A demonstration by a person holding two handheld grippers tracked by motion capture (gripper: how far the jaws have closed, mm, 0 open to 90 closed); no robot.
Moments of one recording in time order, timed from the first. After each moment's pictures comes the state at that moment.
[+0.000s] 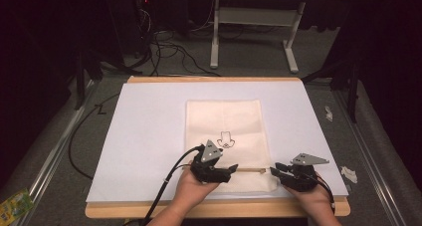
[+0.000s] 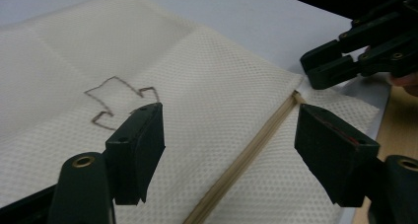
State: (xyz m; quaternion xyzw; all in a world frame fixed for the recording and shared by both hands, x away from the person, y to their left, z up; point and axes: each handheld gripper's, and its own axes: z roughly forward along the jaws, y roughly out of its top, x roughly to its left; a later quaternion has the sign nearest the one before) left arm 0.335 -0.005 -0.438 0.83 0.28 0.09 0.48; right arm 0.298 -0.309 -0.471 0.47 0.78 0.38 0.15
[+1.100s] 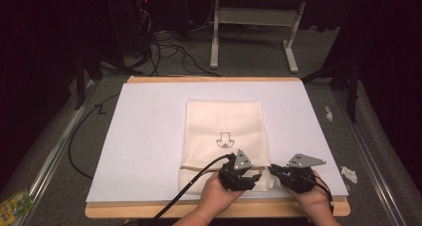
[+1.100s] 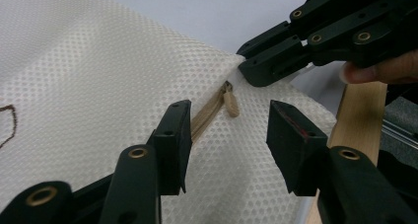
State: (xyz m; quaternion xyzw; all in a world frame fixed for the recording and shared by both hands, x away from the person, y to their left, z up) left arm 0.319 -0.072 -0.454 0.86 0.24 0.05 0.46; right arm 0.292 -0.298 -0.458 0.41 0.81 0.38 0.17
